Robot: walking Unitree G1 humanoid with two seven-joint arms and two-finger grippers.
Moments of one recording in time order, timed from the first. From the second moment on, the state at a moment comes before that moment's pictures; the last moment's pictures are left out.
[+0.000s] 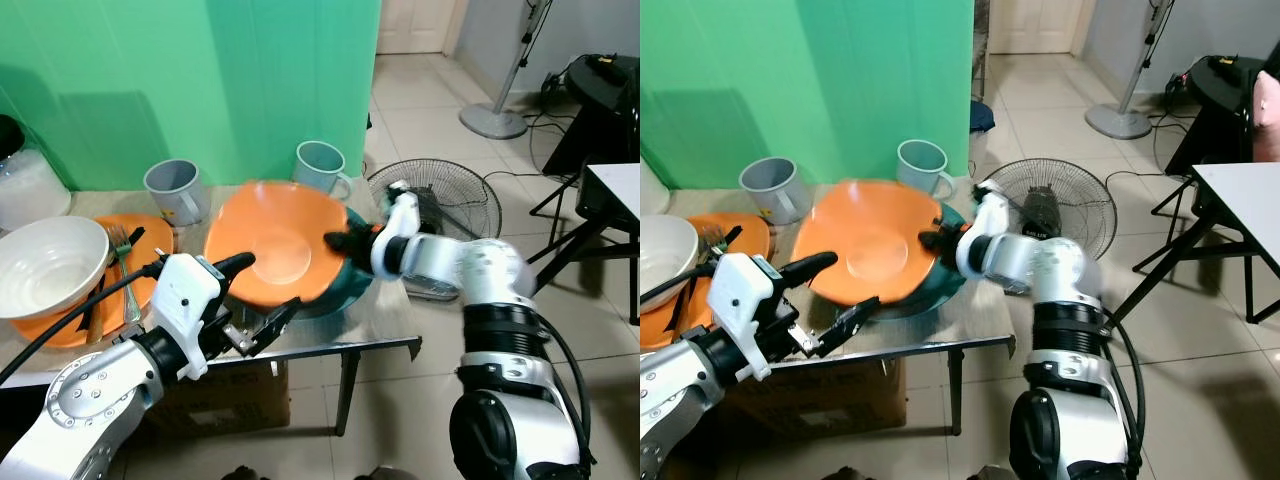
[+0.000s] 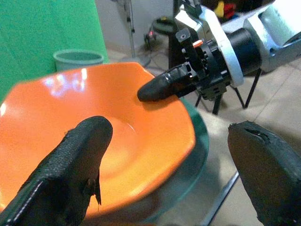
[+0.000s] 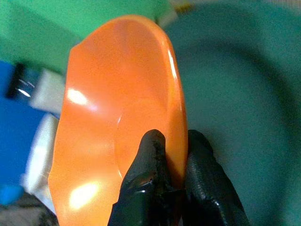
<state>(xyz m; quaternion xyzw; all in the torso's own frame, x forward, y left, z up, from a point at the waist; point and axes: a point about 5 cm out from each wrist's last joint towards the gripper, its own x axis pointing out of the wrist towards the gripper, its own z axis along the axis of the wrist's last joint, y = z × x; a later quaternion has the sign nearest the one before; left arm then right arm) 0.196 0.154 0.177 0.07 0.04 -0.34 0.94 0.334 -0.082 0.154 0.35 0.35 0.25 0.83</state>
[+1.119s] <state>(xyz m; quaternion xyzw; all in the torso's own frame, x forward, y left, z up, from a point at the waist) 0.213 0.154 0.181 0.05 -0.03 -0.10 0.99 0.293 -0.205 0.183 0.33 0.12 0.03 0.94</state>
